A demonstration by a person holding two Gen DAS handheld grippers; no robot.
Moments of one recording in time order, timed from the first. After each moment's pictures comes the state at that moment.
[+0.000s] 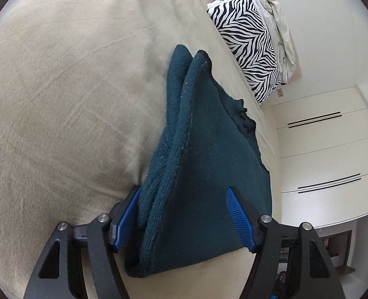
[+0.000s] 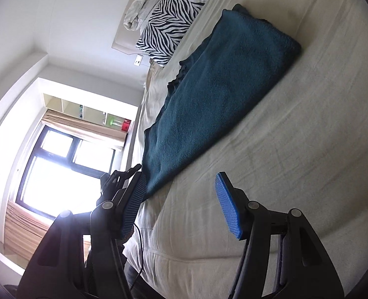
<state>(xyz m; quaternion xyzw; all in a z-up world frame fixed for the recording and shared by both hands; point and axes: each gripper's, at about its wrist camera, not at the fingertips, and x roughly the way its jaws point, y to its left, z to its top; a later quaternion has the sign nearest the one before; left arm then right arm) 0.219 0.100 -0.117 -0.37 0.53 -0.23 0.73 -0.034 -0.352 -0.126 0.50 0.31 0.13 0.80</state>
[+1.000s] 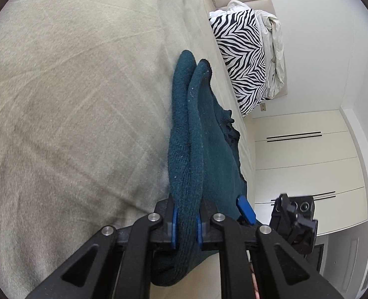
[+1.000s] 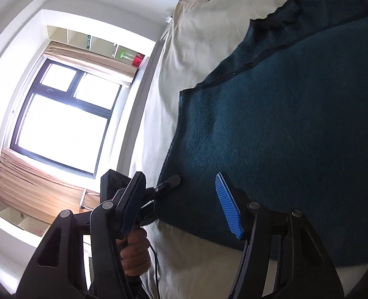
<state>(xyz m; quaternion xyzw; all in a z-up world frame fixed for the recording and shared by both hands) 0.213 0.119 -0.132 -0.45 0.50 -0.24 0.70 0.251 -0.201 -0.094 0.39 0.44 0.26 0.77</state>
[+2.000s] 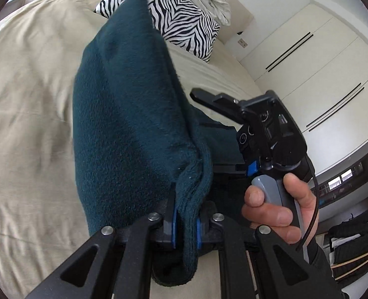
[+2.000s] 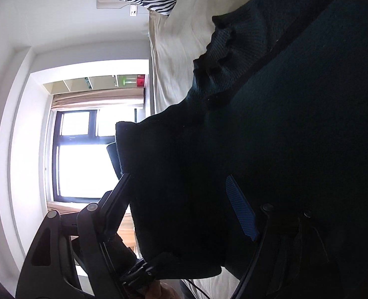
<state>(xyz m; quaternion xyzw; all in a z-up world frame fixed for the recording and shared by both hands) 0.199 -0.128 -0.049 -0.16 0.49 -0.33 0.79 0.313 -0.362 -0.137 0.56 0.43 0.26 0.66</state>
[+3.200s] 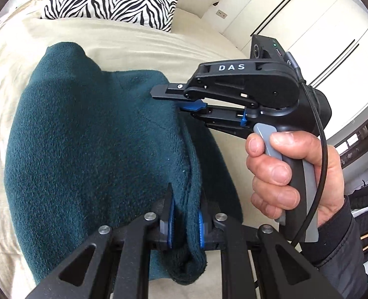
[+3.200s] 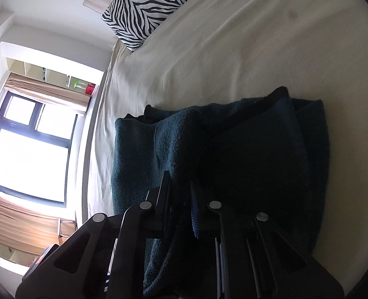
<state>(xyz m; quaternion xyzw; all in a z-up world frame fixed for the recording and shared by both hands) 0.167 -0.281 -0.055 -0.07 0.50 -0.36 0.78 0.277 -0.485 -0.101 0.38 0.46 0.11 0.79</state>
